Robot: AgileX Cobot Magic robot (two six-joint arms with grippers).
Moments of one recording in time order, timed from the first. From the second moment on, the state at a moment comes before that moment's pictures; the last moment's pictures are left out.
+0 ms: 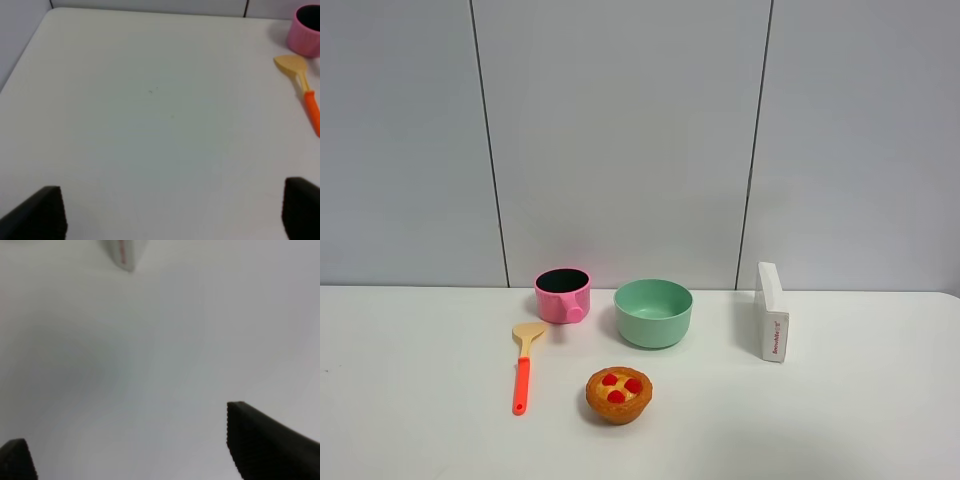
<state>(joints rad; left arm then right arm) 0.15 -0.01 -0.51 -0.05 1.05 0.00 0.48 0.67 -0.73 -0.23 1.01 0.21</state>
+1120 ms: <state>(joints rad) 0.15 -0.01 -0.51 -0.06 1.05 0.00 0.05 0.00 -0.49 -0.14 1.07 0.15</state>
